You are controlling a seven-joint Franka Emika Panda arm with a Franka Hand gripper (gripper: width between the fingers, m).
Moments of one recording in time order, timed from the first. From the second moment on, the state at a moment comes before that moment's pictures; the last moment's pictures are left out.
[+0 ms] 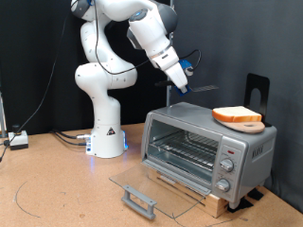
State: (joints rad) arm 0.07 -0.93 0.28 -2.87 0.88 2.05 -0.67
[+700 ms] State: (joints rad) arm -0.13 -0.92 0.17 -2.85 0.75 2.05 -0.67
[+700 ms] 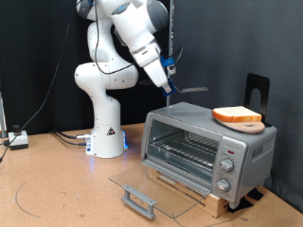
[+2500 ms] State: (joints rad) arm -0.21 -0.58 0.10 -2.72 0.53 2.07 -0.96
